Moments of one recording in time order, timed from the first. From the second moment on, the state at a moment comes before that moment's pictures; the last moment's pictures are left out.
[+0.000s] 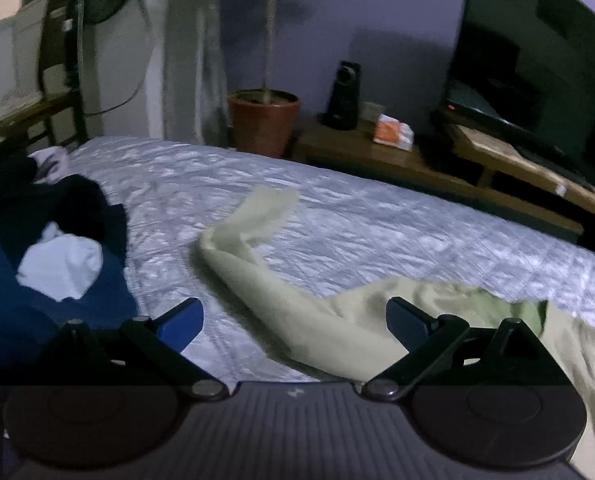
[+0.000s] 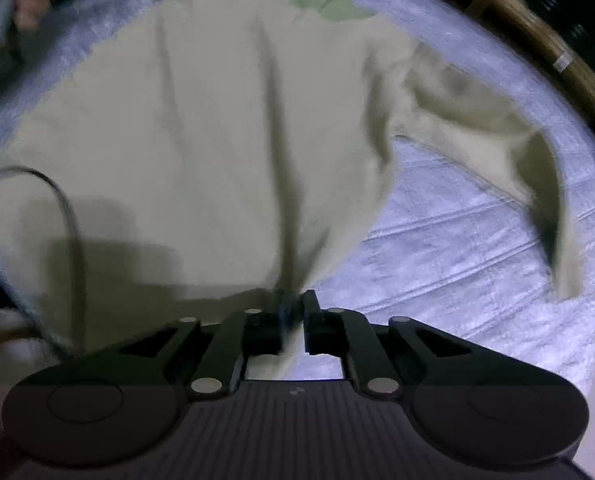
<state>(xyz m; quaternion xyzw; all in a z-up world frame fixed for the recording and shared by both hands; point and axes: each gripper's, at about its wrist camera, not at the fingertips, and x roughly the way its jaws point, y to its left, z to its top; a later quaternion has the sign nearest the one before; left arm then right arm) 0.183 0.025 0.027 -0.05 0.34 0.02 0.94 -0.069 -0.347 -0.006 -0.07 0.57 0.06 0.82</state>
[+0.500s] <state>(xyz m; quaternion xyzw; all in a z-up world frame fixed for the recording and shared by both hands) 0.176 -0.052 0.001 0.08 0.35 -0.06 0.93 0.017 -0.456 -0.011 -0.19 0.39 -0.09 0.90</state>
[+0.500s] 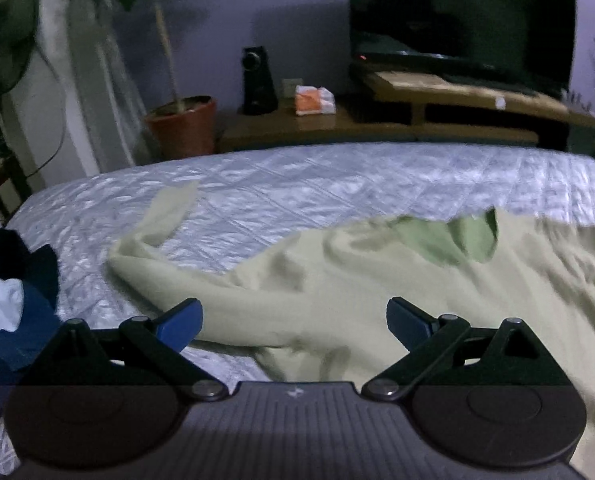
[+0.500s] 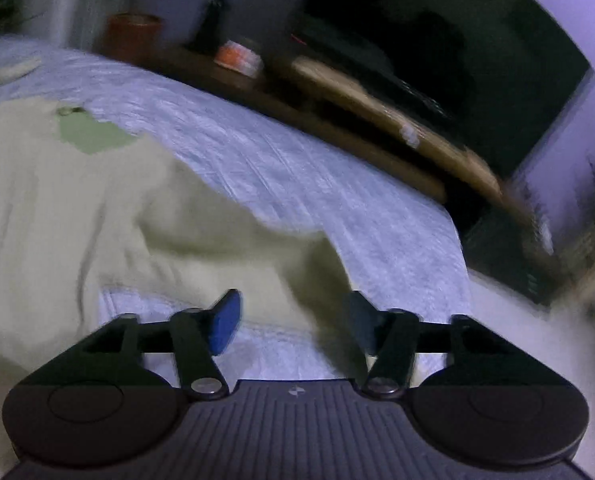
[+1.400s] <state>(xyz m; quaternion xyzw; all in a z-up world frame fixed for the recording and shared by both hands) 0.170 -0.092 -0.025 0.14 0.37 -0.10 0.91 0.036 -0.519 0.007 -0.10 0.37 -0.20 0.90</state>
